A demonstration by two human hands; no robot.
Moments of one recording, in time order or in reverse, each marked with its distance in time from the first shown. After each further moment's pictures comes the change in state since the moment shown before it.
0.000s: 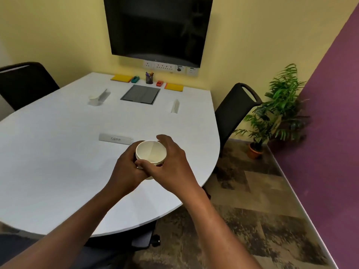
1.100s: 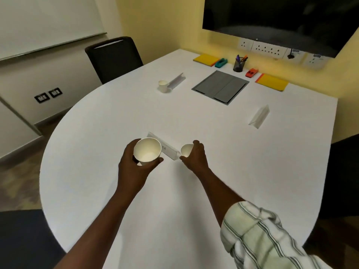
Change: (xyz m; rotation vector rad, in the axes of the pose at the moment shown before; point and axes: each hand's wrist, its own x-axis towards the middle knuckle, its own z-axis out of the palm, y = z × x) left_hand 0.241 -0.131 -0.016 0.207 0.774 -0.308; right_hand 0.395 0.234 0.185 -0.126 -0.455 0.151
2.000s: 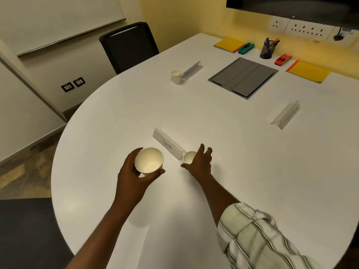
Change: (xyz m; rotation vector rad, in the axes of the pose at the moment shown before) left_hand 0.001 -0.018 0.040 0.078 0.055 -0.129; right_hand 0.051 0.044 0.034 -0.109 -0.139 0.085
